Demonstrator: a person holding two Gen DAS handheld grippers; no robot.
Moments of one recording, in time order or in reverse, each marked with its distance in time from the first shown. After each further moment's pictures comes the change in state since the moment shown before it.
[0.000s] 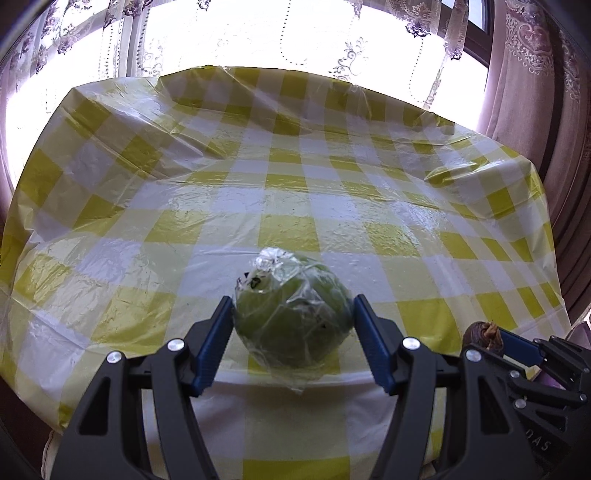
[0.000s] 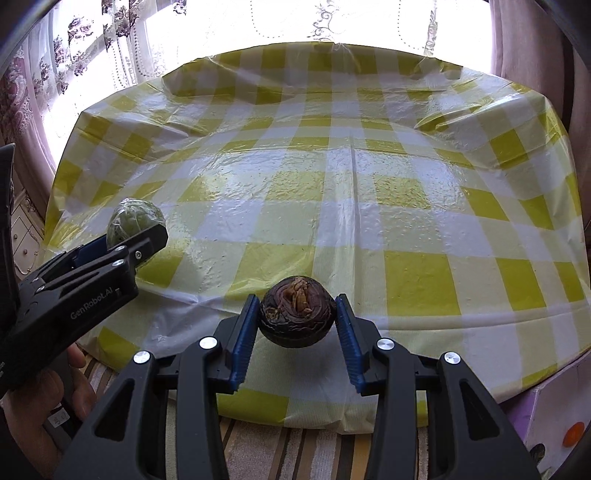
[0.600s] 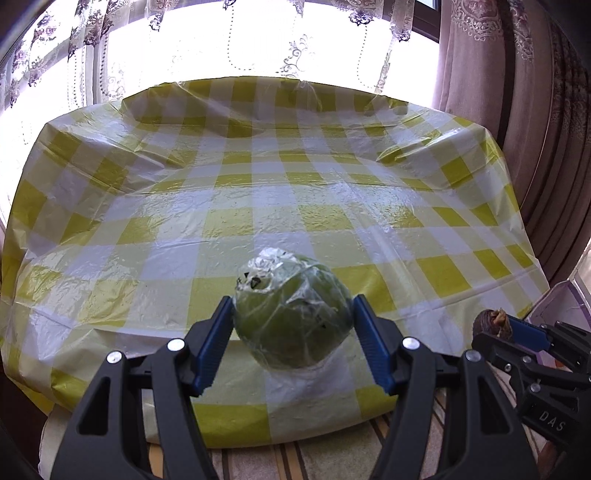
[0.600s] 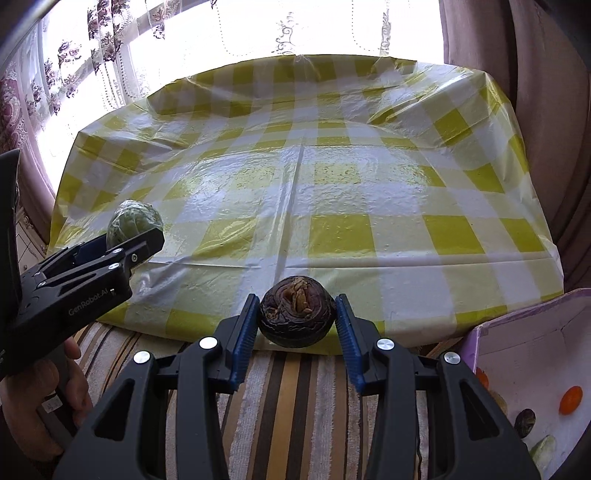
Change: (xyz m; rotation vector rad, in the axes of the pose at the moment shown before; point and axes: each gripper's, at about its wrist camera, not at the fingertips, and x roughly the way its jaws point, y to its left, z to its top) left arm -0.034 -0.056 -0.020 0.123 0.010 -0.062; right arm -0.056 -0.046 -0.043 0.075 -0.039 -0.028
